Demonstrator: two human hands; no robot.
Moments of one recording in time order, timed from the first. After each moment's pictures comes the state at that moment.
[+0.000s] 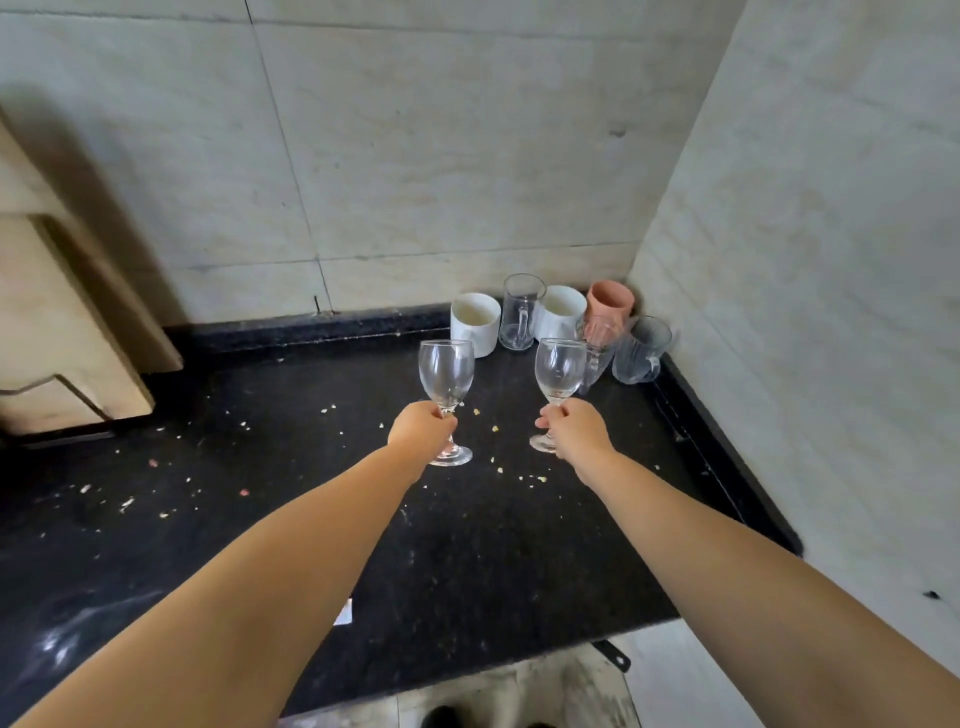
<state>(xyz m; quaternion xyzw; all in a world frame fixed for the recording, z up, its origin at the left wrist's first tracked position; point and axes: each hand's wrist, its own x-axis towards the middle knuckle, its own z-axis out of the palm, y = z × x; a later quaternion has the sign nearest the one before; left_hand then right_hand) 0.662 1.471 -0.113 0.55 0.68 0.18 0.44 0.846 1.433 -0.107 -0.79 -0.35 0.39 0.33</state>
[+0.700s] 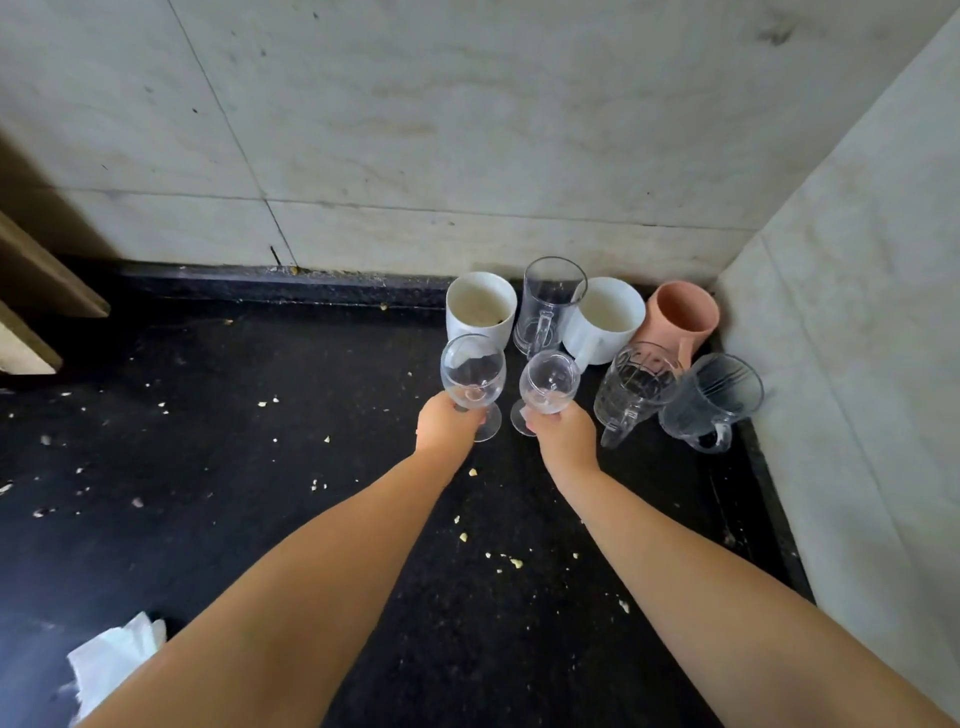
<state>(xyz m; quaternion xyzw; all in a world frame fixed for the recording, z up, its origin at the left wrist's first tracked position) 0.768 1.583 -0.193 0.36 0.74 0.26 0.51 0.902 1.577 -0.215 -0.75 -0.41 0.41 0.32</state>
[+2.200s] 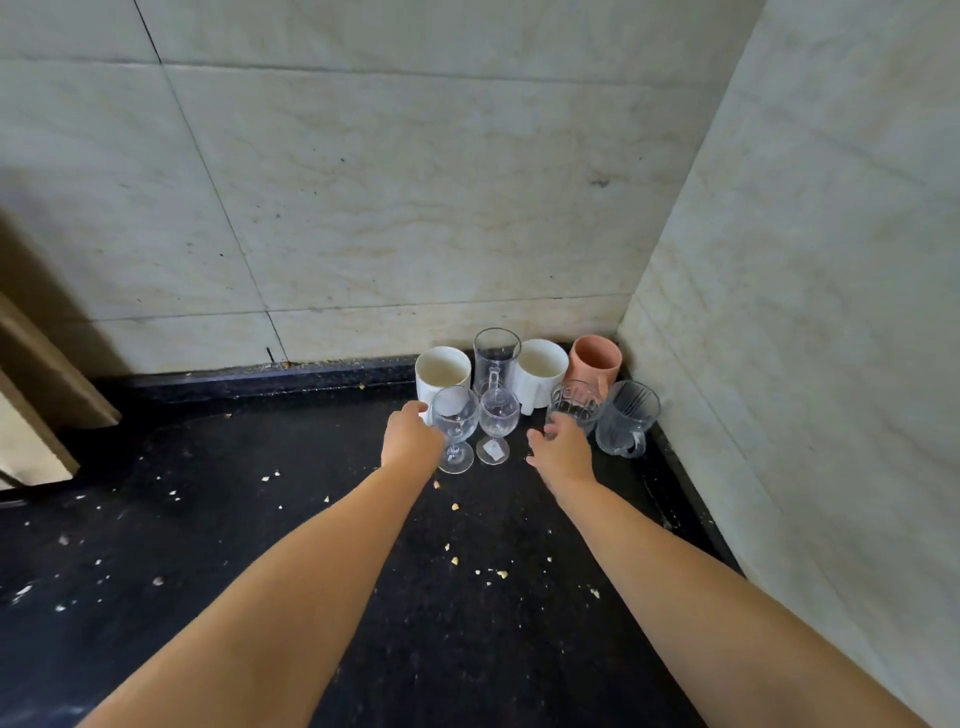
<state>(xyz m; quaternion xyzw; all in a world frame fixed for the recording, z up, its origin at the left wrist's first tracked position) 0.744 1.561 -0.104 0.54 0.72 0.22 0.38 0.917 1.540 -0.139 -0.77 -0.37 0.37 0.36</state>
